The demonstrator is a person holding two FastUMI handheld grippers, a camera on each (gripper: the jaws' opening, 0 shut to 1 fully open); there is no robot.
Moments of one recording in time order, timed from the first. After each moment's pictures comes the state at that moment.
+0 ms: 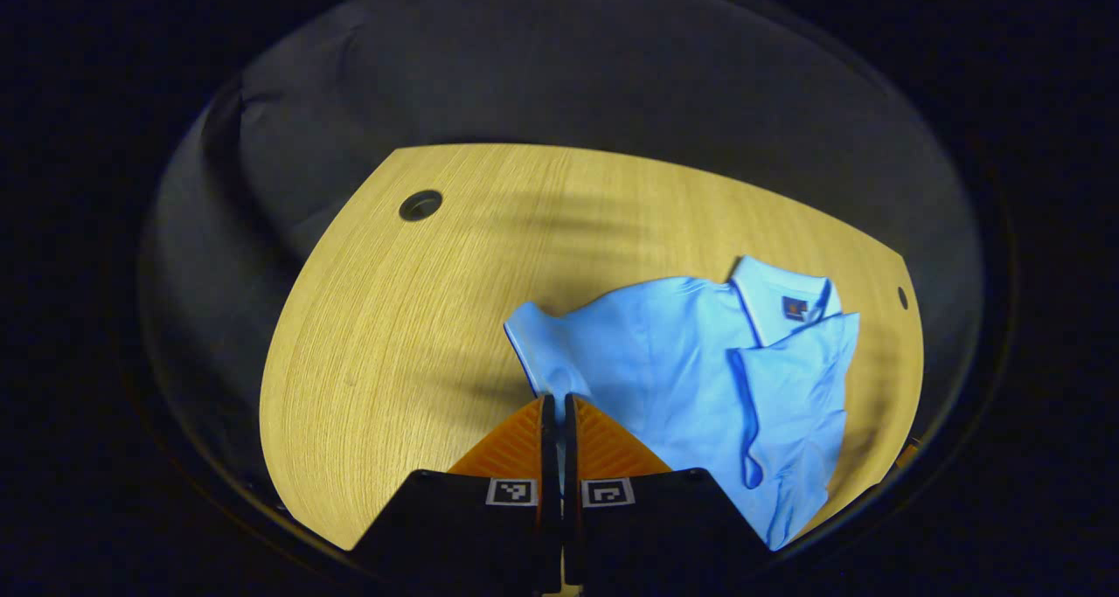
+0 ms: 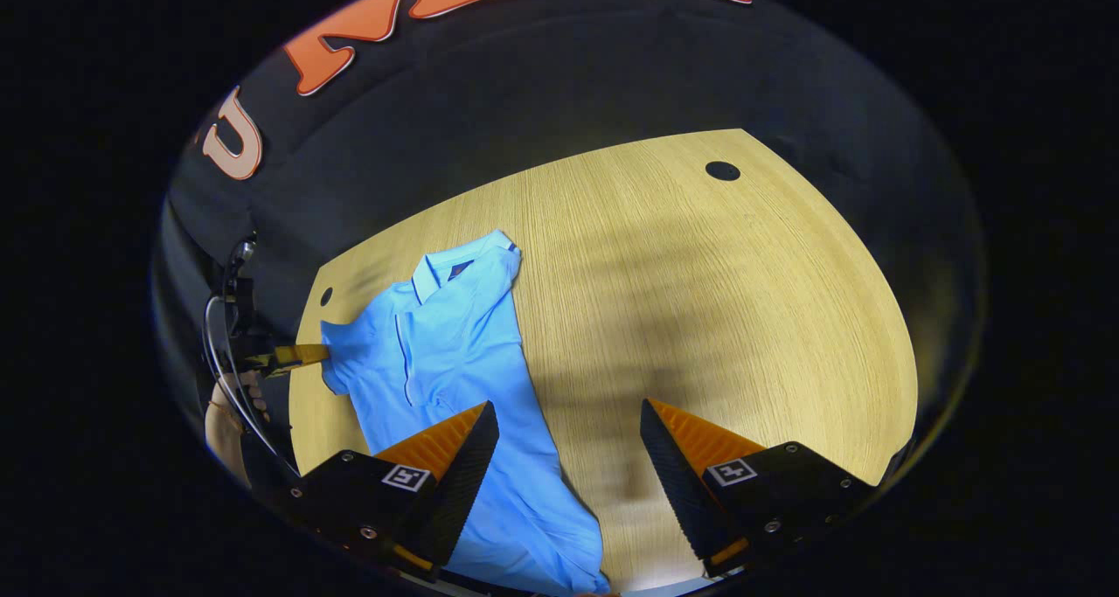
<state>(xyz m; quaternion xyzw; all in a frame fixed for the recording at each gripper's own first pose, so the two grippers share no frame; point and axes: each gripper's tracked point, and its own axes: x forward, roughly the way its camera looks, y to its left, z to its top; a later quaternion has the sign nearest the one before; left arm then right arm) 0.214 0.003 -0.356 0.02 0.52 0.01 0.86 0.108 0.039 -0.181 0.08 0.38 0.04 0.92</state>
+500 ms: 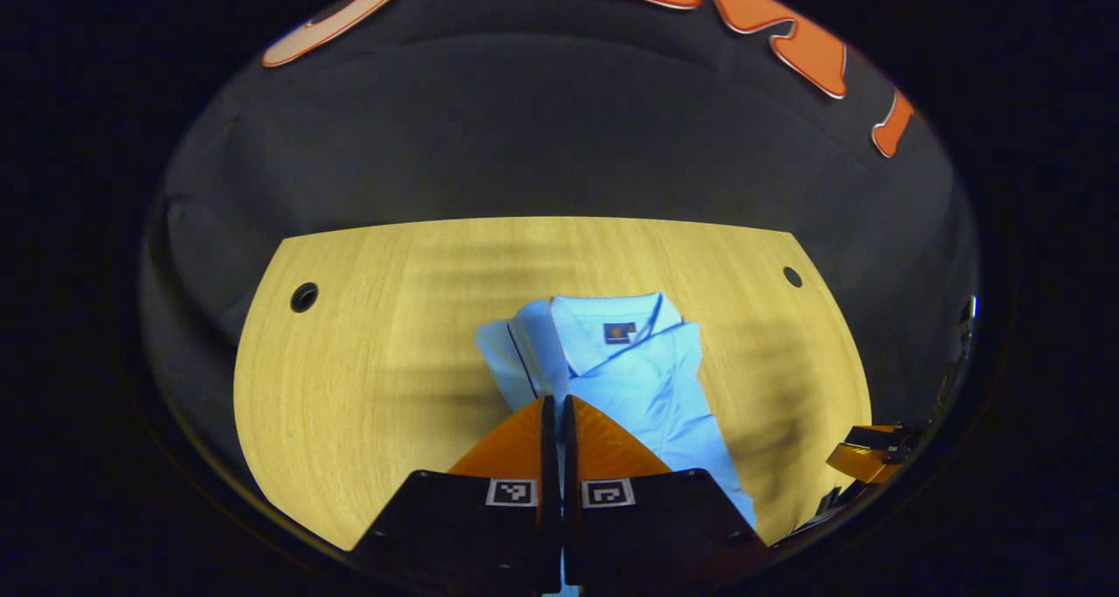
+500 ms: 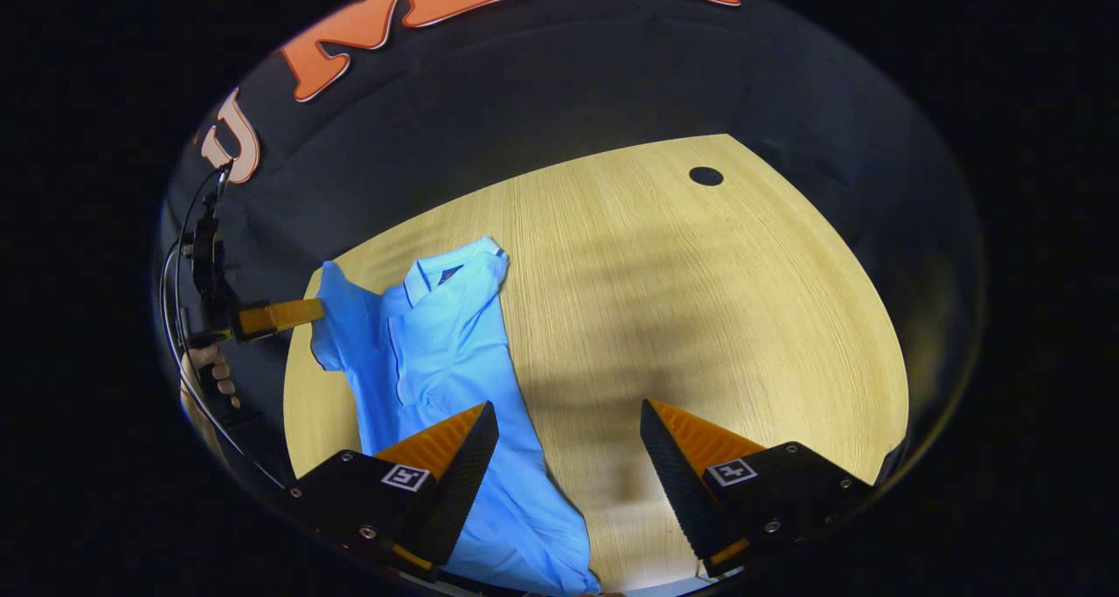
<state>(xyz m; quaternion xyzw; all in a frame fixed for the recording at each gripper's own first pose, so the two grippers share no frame) 0.209 -0.148 -0.289 0.04 0.48 -0.15 0.86 0.099 0.017 -0.179 0.08 0.37 0.02 0.92</state>
